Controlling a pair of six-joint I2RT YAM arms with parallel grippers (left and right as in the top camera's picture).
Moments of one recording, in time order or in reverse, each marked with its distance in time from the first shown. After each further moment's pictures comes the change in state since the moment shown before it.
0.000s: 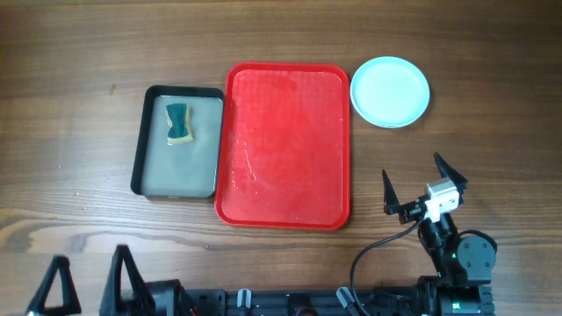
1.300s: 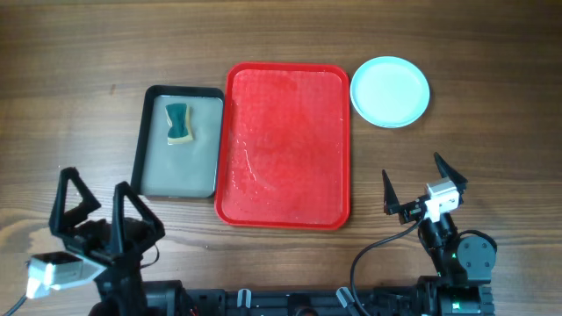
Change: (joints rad) left arm -0.062 -0.077 -0.846 1.461 0.001 -0.134; right arm 0.000 0.000 0.000 0.000 0.000 0.000
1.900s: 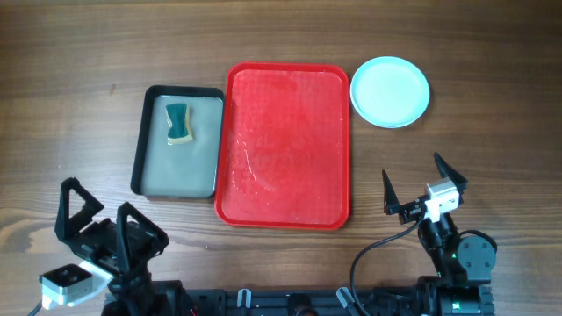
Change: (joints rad) left arm 0.000 0.000 -0.173 0.383 0.005 -0.003; right arm 0.000 0.000 0.000 0.000 0.000 0.000
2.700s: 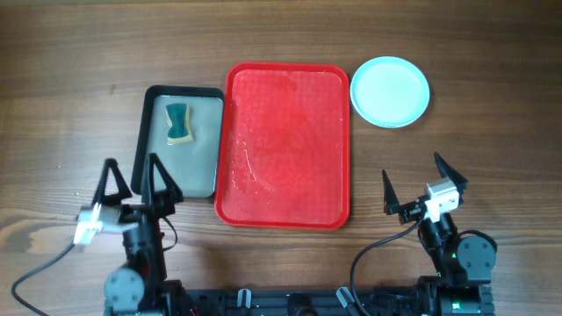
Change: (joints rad) left arm 0.018 0.000 -0.112 -0.505 -0.086 0.001; right arm 0.000 0.000 0.000 -0.001 0.000 0.000
